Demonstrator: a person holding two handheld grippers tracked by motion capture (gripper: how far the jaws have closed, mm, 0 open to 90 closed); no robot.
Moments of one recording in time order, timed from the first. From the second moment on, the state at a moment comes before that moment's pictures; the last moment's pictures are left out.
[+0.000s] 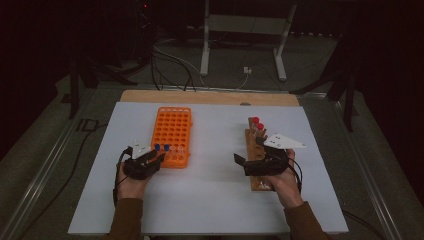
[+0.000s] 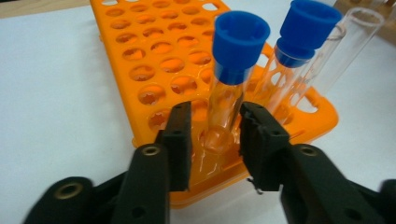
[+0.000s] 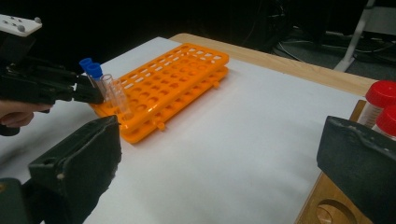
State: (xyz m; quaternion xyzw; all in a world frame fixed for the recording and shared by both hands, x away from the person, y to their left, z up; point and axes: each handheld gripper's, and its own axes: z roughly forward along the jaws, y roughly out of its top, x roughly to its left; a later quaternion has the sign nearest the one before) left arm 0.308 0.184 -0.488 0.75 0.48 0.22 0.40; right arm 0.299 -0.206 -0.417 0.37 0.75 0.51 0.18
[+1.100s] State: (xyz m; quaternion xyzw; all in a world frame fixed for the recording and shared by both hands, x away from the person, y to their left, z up) left arm 0.299 0.193 -0.455 0.69 0.46 0.20 0.53; right arm 0.367 -0.242 -0.409 0.44 0.74 0.47 0.22
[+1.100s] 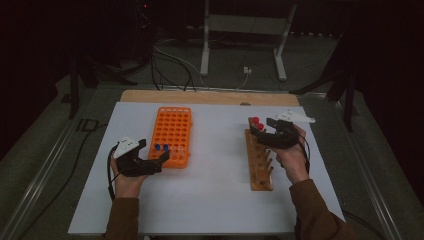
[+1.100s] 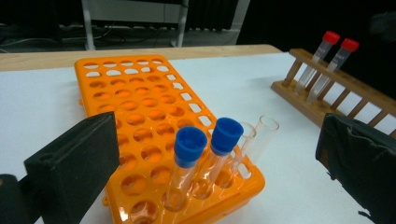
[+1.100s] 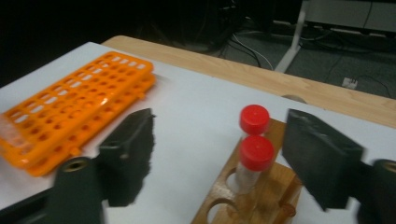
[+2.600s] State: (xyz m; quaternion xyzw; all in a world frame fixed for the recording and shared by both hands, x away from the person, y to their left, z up) left arm 0.293 0.170 -0.441 0.69 0.43 0.22 0.54; right arm 0.356 -0.251 -0.383 0.44 0.71 0.49 0.23
